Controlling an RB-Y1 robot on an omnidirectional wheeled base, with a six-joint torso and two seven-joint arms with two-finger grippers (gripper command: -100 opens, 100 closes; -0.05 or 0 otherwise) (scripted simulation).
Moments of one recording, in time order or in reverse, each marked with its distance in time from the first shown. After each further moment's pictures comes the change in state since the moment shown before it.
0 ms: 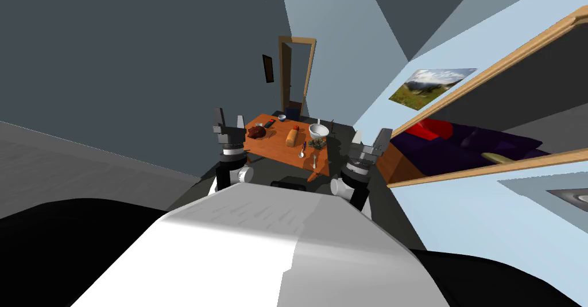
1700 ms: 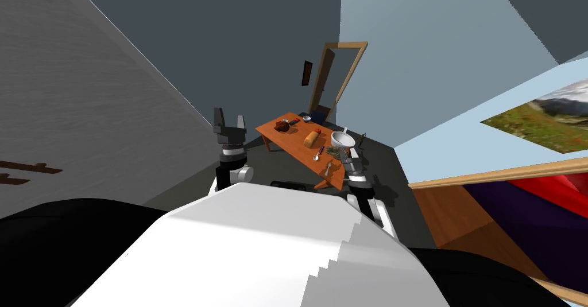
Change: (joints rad) left arm 0.000 0.000 0.000 0.000 0.000 0.000 0.000; right arm 0.134 -0.220 -0.188 0.188 0.489 0.057 0.243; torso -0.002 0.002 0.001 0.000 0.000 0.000
